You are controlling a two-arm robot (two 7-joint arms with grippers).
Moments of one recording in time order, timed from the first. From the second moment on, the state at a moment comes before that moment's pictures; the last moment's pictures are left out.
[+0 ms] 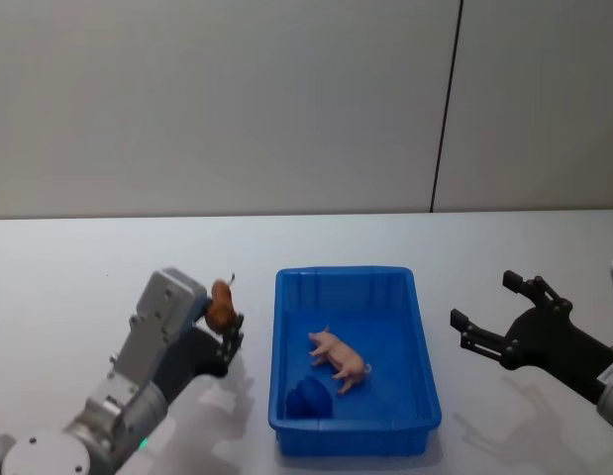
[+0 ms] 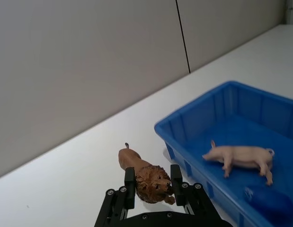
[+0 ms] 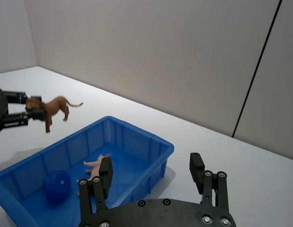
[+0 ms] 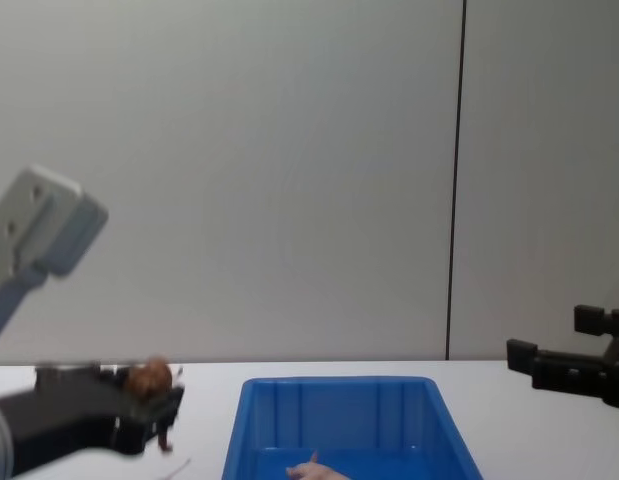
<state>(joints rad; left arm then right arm) -0.10 0.46 0.36 -1.60 -0.19 0.12 -0.08 0.05 0.43 -0.23 -1.61 0.34 0.01 0.44</state>
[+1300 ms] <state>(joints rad) -0.20 0.32 0.42 -1.60 -0.13 0.10 -0.23 0.05 0.43 -0.23 -1.61 0.34 0.01 0.44</state>
